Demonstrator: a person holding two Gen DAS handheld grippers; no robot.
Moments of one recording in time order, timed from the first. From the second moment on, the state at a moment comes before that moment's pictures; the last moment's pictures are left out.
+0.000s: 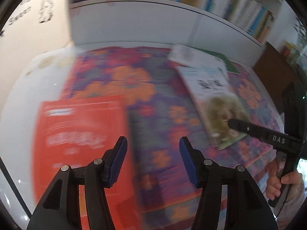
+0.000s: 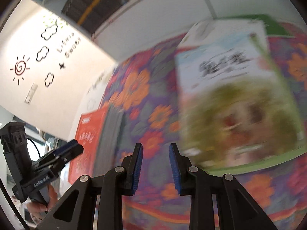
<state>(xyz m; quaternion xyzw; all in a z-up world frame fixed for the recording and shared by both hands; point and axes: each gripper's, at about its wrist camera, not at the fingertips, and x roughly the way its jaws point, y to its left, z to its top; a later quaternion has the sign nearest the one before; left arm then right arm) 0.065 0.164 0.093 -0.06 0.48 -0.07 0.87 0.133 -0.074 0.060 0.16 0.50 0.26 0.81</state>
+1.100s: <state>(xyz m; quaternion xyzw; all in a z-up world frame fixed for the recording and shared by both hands) 0.140 0.064 0.017 -0.10 0.42 -0.05 0.90 0.188 -0.227 0.002 0.30 0.41 0.28 0.81</state>
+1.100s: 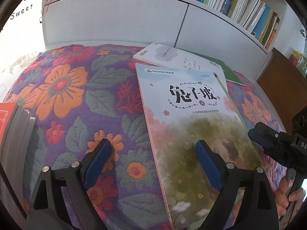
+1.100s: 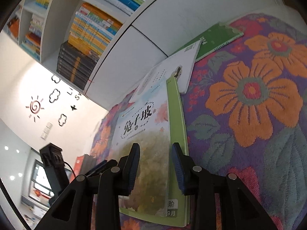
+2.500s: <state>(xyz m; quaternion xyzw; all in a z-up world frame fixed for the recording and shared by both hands) 0.140 0.054 0.013 -0.07 0.43 -0.06 0.90 0.188 -0.235 -0.006 0.35 0.41 0.29 0.79</state>
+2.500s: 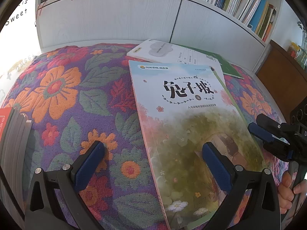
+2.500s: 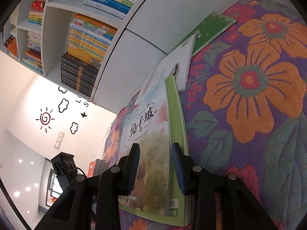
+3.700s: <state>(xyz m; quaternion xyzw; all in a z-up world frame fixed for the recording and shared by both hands) 0.021 0.043 0.020 -0.04 0.51 -0.16 0.84 0.078 -0.214 -0.001 0.26 0.58 0.32 0.70</state>
